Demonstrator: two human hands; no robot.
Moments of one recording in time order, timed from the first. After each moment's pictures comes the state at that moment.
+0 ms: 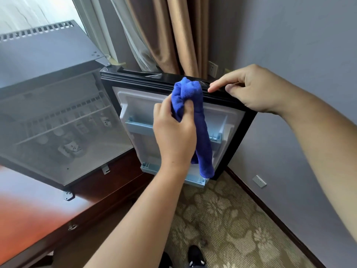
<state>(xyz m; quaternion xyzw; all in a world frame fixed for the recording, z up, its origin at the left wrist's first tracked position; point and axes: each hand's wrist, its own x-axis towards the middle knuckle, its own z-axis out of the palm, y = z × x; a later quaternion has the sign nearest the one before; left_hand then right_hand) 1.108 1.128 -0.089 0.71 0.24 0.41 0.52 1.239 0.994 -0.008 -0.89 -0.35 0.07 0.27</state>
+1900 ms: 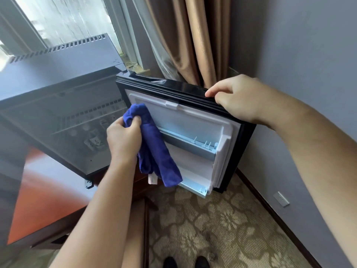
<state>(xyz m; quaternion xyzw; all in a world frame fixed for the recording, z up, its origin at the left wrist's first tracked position) 1.069 1.220 -0.116 0.69 0.43 0.36 0.45 1.216 0.994 0.000 -0.87 -0.36 0.11 0.31</state>
